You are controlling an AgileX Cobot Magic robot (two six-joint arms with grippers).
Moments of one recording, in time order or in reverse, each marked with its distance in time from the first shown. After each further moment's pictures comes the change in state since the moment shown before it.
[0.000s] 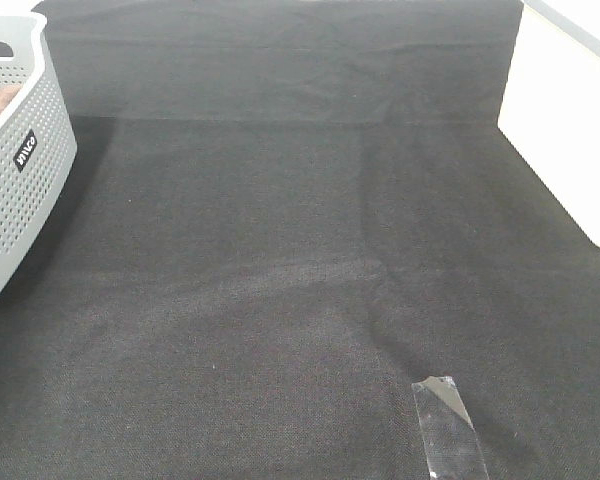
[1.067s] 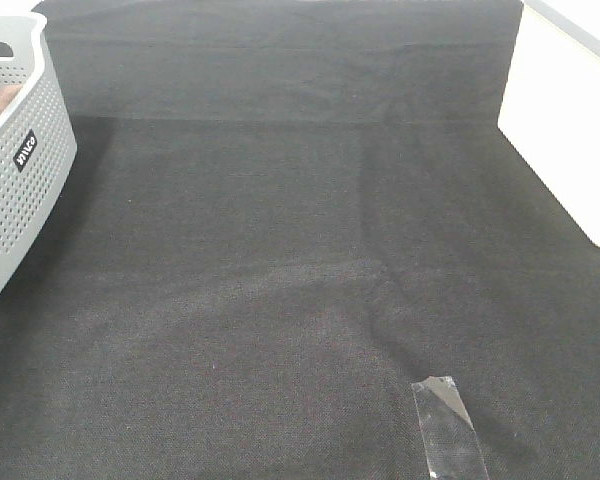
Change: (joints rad) left arm -0.029 -0.225 -0.002 -0.024 -0.056 -0.292; right arm 0.000 0.000 0.000 0.000 0.000 0.000
